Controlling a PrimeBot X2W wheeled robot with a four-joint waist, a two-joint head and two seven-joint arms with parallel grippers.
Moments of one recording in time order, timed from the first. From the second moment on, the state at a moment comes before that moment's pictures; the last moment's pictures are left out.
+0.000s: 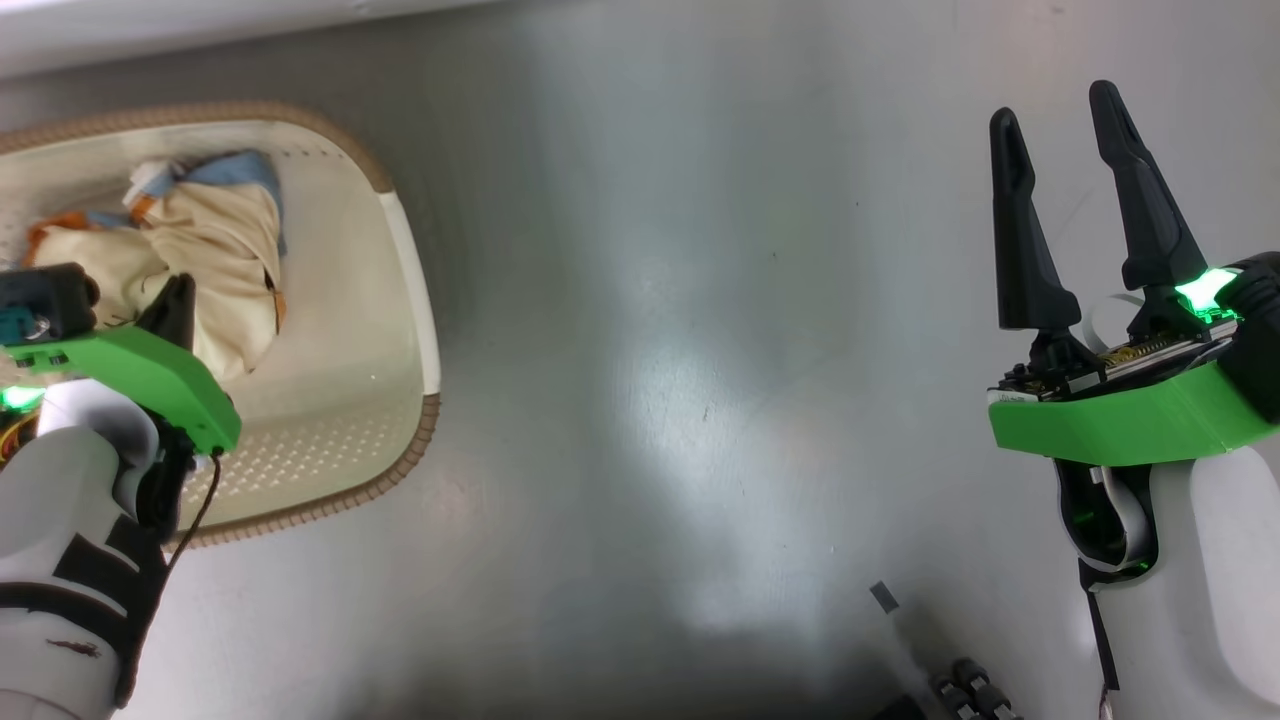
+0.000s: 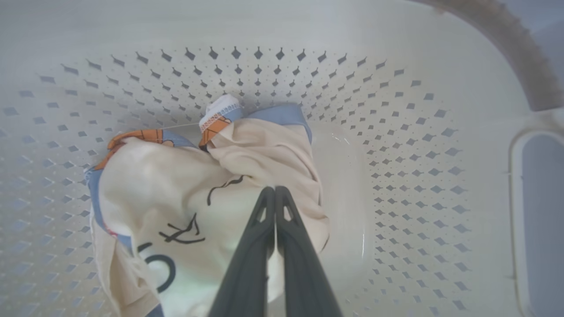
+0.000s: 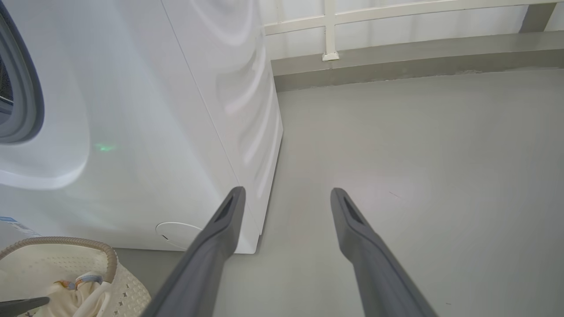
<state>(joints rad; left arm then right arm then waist) -0.97 0.29 -0.67 1.19 -0.85 -0.13 -0.26 -0.46 -0.12 0.10 -0.01 0.29 0.13 -0.26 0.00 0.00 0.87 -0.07</state>
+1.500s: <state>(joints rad) -0.32 0.24 -0.05 0.30 -0.55 -0.13 -0.26 -0.23 -0.13 0.05 0.12 0.34 0.13 -0.26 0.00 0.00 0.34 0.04</state>
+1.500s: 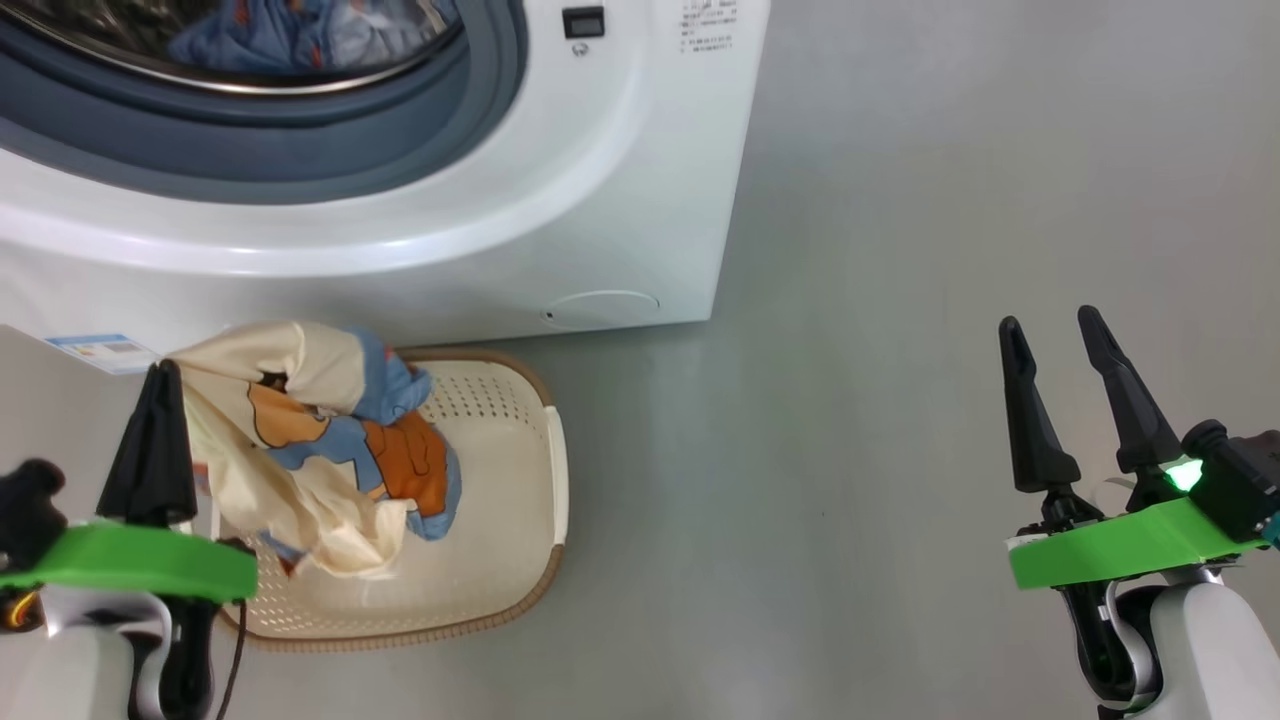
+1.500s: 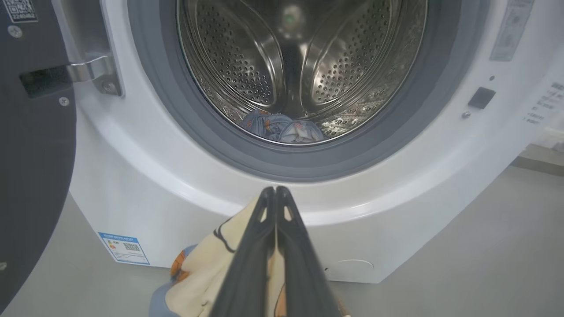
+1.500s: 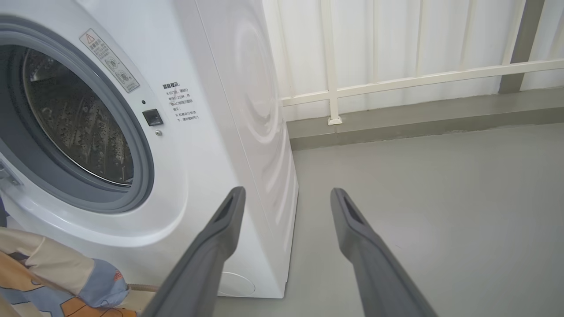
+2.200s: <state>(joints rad) -0.10 0.13 0.06 0.01 -0.46 -0.13 -0.26 -0.15 -0.13 0.01 0.12 0.35 0.13 -0.26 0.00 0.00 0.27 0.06</state>
